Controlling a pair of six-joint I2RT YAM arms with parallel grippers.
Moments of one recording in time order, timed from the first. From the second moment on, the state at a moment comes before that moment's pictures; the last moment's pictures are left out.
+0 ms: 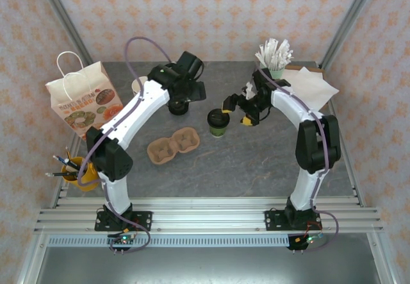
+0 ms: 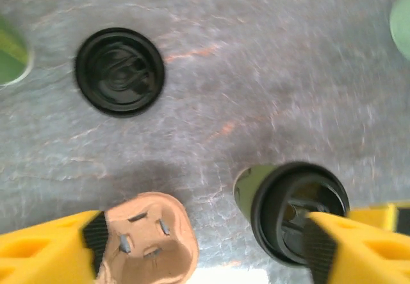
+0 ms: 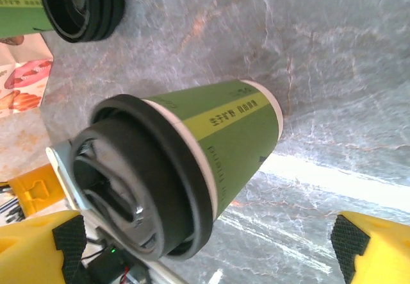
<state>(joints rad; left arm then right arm) -0.51 1.85 1.94 -1.15 -0.19 -0.71 0.26 1.85 1.49 -0.87 -0.63 0.47</state>
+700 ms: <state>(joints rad) -0.48 1.78 1.79 -1.15 -0.30 -0.78 0.49 1.89 1.64 -0.96 -0.31 0.30</state>
